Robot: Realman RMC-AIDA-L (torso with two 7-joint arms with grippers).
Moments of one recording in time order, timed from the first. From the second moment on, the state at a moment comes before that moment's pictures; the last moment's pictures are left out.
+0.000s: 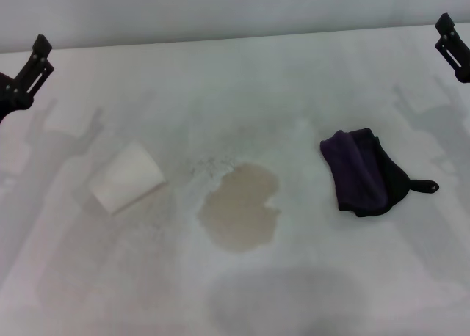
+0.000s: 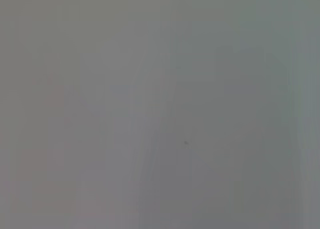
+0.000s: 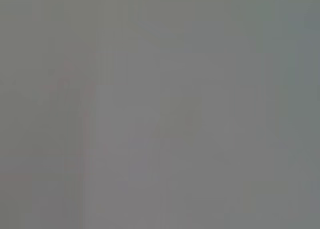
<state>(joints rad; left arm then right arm) -0.52 -2.09 0.83 0.00 0.81 1.41 -0.42 0.40 2.02 -0.28 0.01 1.92 1.46 -2.83</state>
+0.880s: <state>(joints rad) -0.52 -2.09 0.83 0.00 0.81 1.42 -0.42 0.39 2.02 -0.28 0.01 1.92 1.46 -2.83</state>
